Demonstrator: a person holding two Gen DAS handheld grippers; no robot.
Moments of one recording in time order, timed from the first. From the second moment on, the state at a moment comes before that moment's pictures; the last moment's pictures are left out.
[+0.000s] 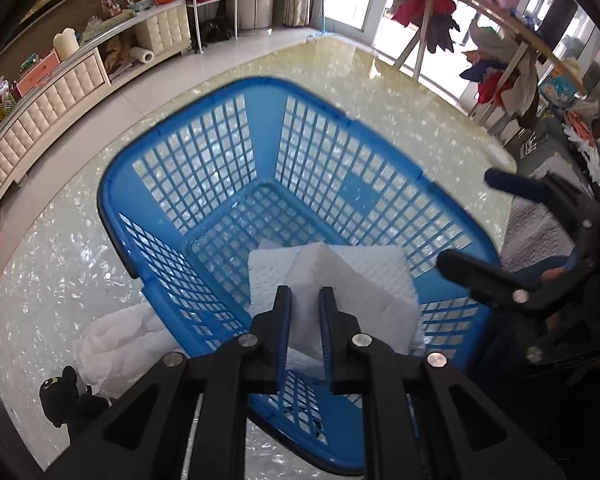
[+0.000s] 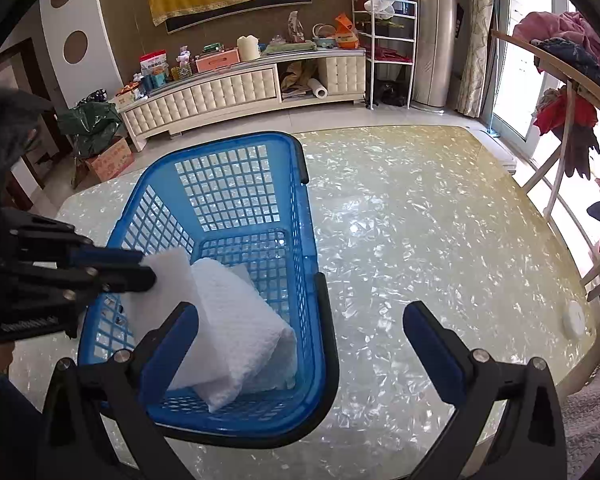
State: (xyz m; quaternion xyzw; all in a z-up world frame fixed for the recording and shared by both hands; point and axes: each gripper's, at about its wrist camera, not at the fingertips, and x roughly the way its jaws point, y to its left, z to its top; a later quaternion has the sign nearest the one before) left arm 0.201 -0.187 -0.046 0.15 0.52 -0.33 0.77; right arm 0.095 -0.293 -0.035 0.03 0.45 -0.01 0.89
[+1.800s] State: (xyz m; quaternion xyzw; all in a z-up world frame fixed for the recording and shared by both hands) left arm 0.173 -0.166 -0.015 0.22 0.43 -0.27 0.83; right arm 0.097 -0.287 -0.026 0.02 0.42 0.02 0.90
